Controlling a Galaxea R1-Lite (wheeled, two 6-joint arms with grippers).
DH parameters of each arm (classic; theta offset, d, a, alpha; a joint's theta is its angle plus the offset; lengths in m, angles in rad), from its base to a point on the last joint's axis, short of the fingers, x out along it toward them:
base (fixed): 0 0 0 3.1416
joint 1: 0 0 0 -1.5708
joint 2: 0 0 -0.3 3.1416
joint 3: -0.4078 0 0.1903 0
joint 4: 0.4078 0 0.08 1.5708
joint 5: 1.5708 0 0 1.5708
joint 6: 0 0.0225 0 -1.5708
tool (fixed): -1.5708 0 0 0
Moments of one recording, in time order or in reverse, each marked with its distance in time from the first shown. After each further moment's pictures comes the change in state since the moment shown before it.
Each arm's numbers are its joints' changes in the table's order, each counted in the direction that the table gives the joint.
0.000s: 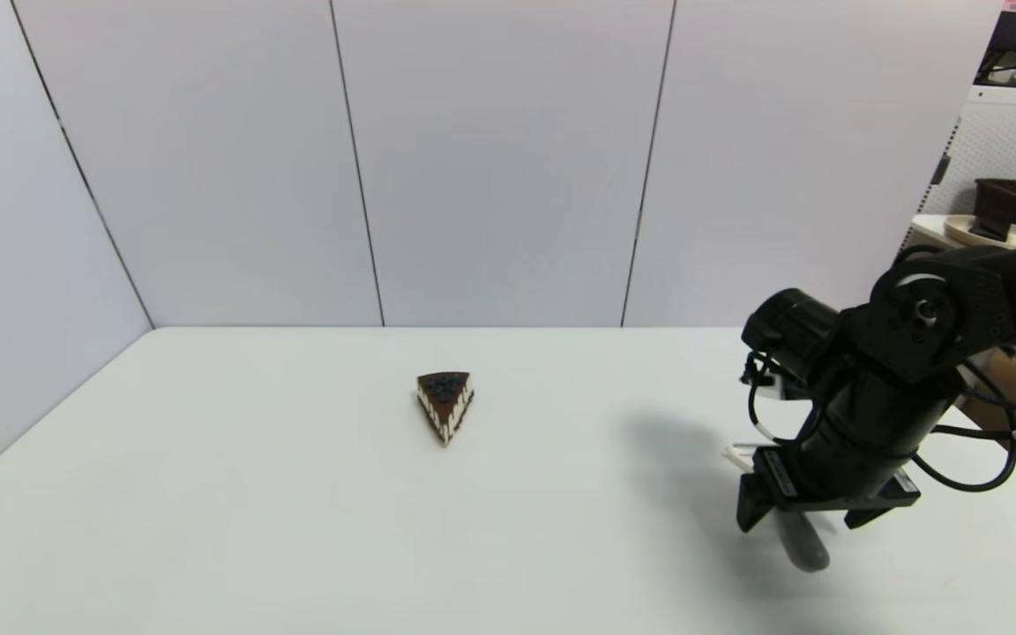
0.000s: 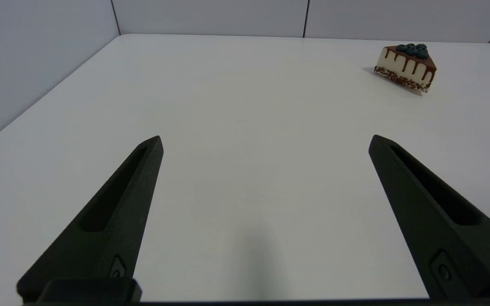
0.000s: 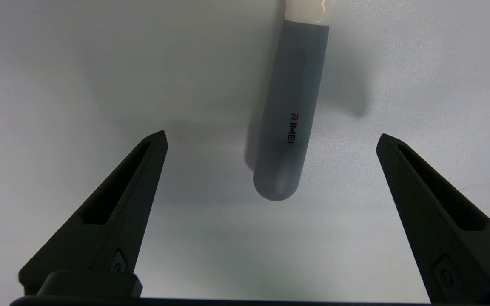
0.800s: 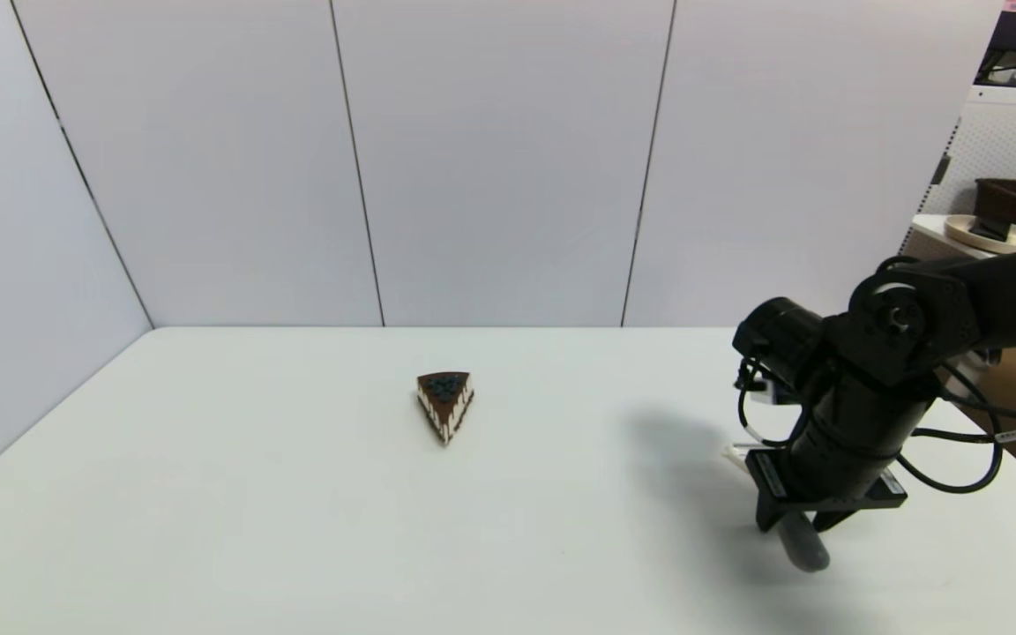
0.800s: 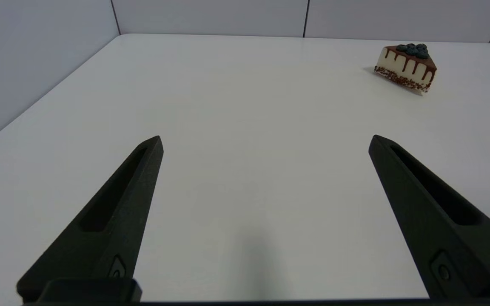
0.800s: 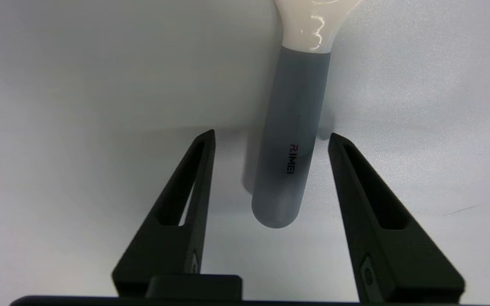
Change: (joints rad) left arm 0.000 0.000 0.000 0.001 0.000 0.000; right arm 0.011 -0.045 -0.006 -0.017 0.000 0.002
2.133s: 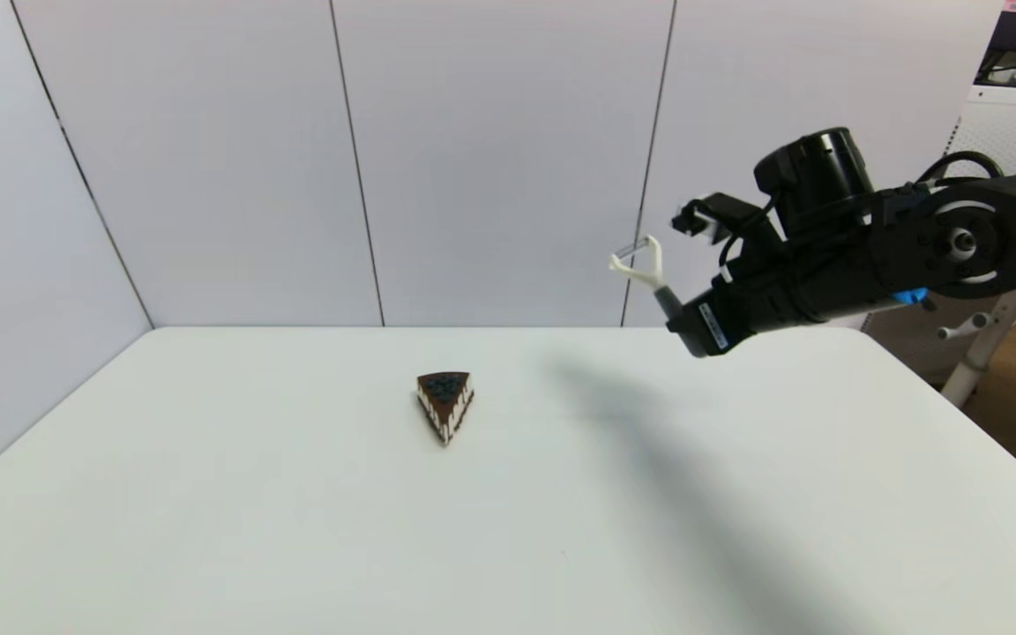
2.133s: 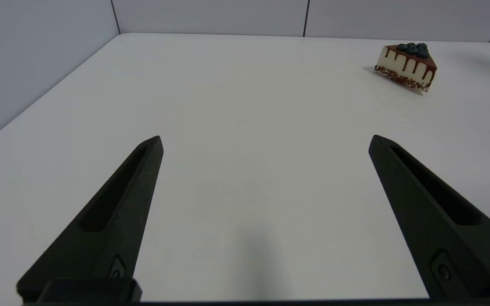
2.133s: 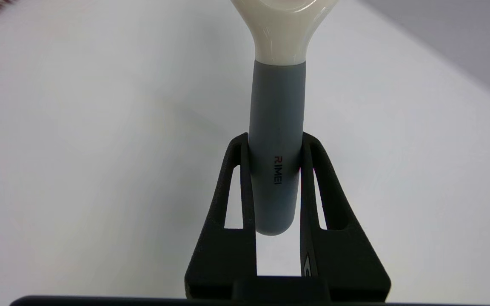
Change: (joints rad) left arm 0.000 0.000 0.000 0.000 0.000 0.000; right arm -0.025 0.070 -0.187 -0.528 0.136 -0.605
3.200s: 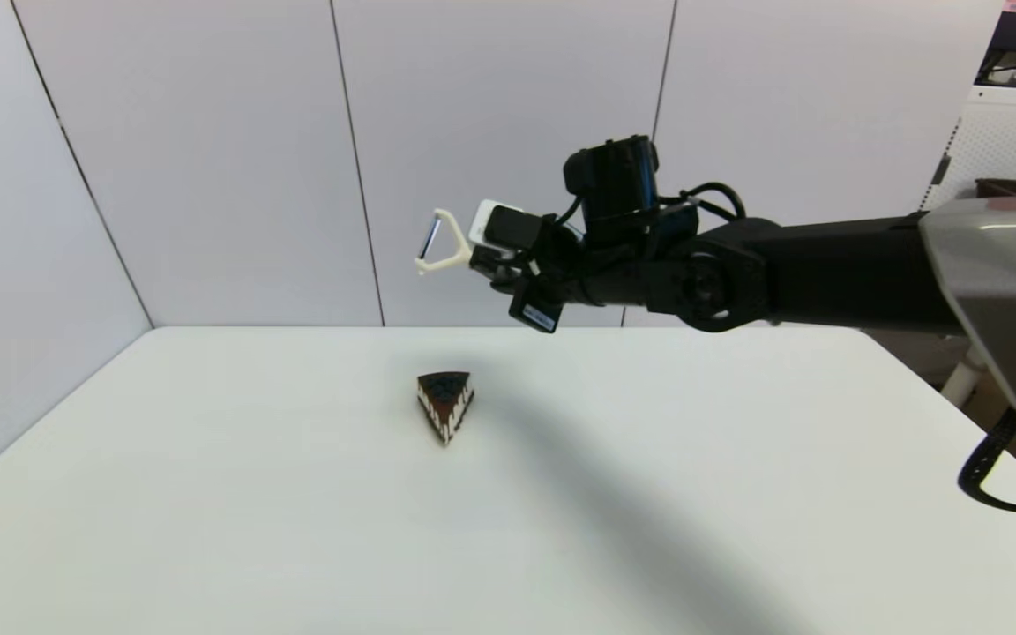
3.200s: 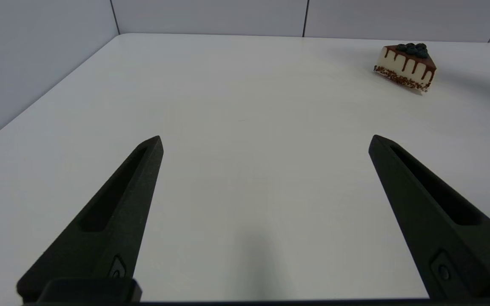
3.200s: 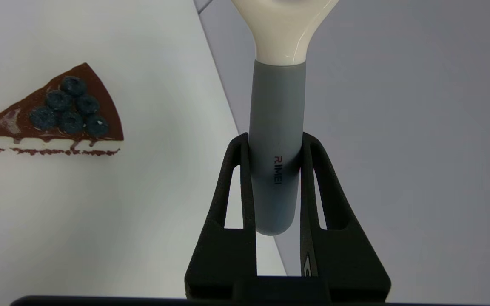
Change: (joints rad) left arm 0.000 0.000 0.000 -0.001 0.000 0.000; right arm -0.272 -0.310 -0.343 -0.325 0.014 -0.573
